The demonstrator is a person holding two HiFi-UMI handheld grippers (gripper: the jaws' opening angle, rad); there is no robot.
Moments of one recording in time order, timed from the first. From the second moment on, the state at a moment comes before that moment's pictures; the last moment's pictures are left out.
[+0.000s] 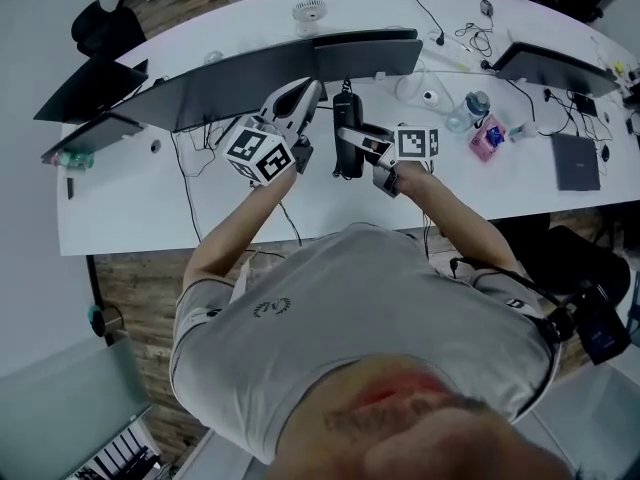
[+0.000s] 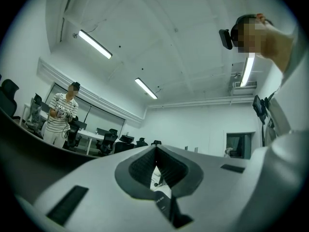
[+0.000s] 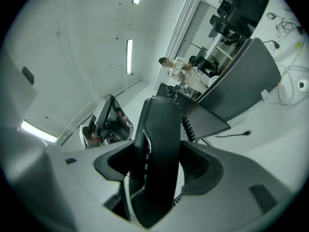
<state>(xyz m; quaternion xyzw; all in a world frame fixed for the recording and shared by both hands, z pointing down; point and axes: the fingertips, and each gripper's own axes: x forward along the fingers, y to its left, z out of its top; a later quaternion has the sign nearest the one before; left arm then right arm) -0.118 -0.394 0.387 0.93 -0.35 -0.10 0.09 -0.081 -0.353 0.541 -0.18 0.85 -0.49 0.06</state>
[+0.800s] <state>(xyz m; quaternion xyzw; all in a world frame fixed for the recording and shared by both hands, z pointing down) -0.123 -0.393 0.399 0.93 -0.33 -0.10 0.12 -0.082 -0.351 0.657 -0.22 0.81 -0.55 0.01</state>
